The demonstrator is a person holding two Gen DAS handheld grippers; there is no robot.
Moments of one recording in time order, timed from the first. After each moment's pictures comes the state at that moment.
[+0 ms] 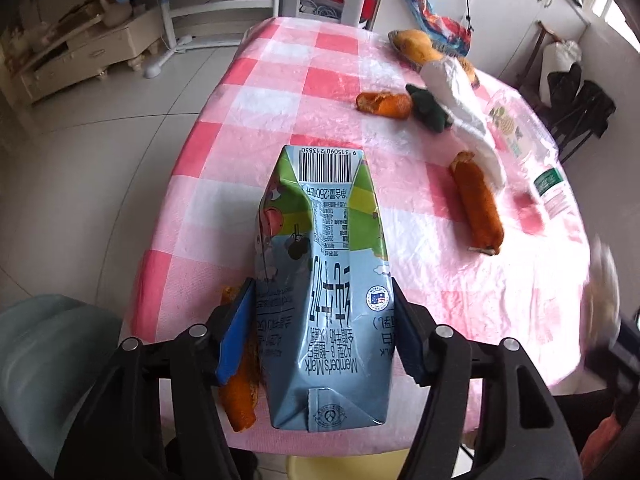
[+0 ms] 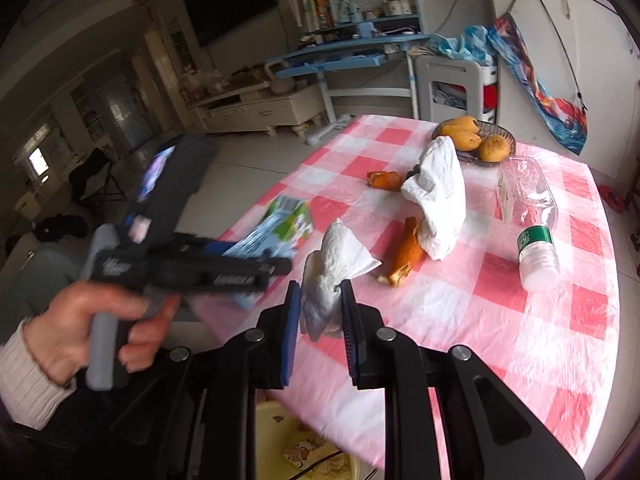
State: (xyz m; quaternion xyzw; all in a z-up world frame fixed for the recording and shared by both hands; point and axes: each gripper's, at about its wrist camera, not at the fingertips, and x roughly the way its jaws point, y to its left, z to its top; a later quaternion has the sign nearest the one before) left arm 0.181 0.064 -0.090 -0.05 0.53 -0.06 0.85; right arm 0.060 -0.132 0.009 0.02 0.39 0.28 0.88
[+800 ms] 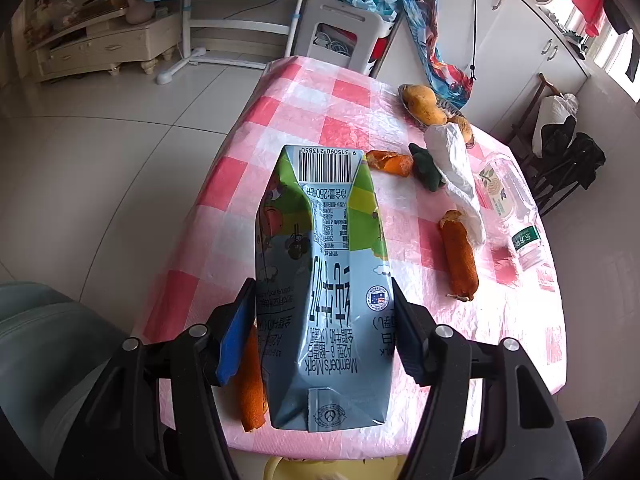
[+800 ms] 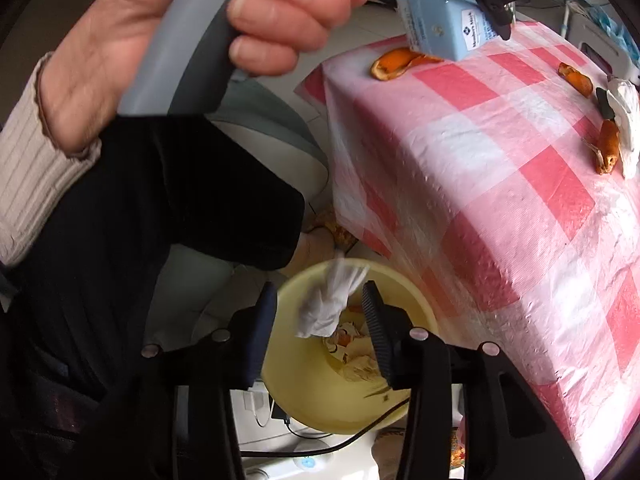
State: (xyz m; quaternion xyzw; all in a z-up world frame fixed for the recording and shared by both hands) left arm 0.176 0.088 -0.064 -0.11 0.48 -0.06 0.87; right arm 0.004 -0.043 -0.078 -0.15 0.53 0.43 0.72
